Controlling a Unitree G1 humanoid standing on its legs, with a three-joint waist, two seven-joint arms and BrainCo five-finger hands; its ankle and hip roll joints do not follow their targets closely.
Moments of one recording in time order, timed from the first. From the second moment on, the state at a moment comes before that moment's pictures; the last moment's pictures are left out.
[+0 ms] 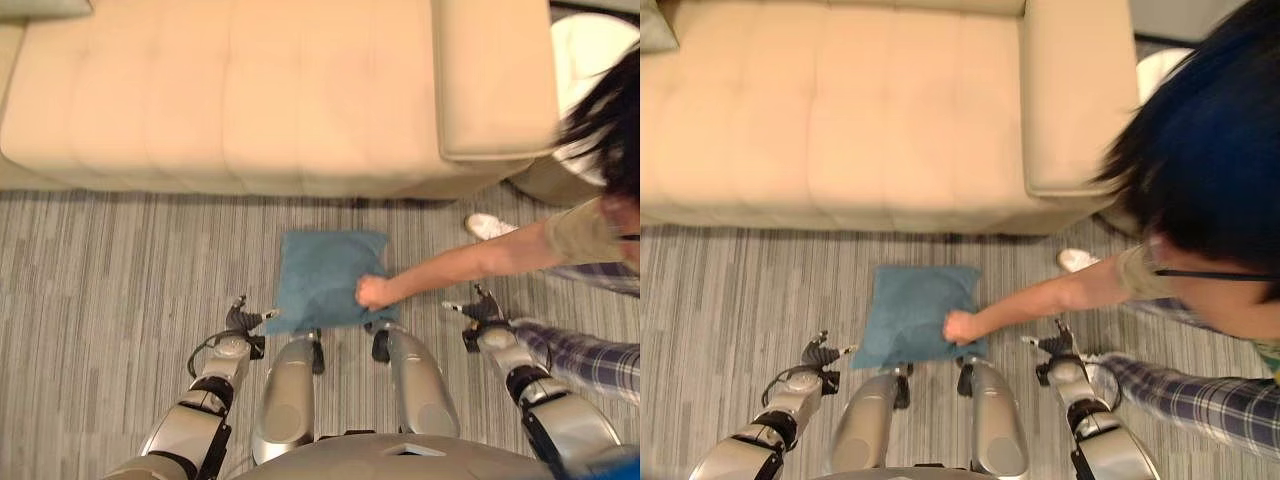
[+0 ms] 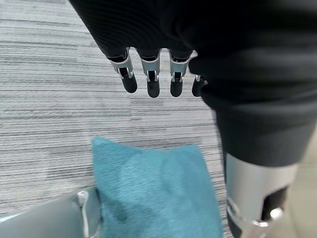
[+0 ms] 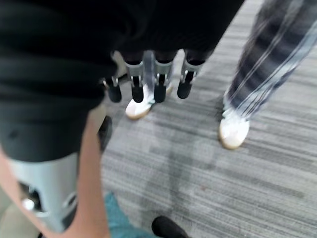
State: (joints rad) left arm -0.24 0.28 -0.19 1.16 -0.26 -0.10 0.25; right arm -0.26 -0.29 0.26 1.13 0.07 -0.03 -0.32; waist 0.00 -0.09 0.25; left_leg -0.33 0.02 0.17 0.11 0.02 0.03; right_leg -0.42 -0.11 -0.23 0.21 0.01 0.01
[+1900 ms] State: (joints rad) left arm -0.07 0.28 -0.23 1.23 -0.04 -0.07 0.19; right arm -0.06 -0.28 0.23 1.23 -0.02 -0.03 -0.27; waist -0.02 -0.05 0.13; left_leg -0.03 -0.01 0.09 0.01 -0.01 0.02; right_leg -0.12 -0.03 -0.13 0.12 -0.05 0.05
